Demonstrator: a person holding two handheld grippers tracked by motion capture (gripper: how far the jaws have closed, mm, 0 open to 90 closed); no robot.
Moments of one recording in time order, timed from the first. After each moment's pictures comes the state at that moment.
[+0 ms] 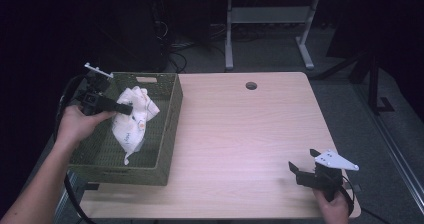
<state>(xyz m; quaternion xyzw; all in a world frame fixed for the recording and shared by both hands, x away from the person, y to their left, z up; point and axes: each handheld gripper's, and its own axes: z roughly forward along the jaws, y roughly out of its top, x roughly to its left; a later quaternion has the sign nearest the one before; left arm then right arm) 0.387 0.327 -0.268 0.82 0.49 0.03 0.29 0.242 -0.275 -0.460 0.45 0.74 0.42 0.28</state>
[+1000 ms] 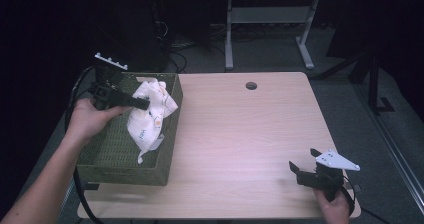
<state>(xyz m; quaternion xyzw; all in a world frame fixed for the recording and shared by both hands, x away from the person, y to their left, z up) 0.376 0.273 -0.237 0.84 0.43 0.01 0.33 0.242 -0.276 -0.458 0.45 0.74 0.42 0.28</state>
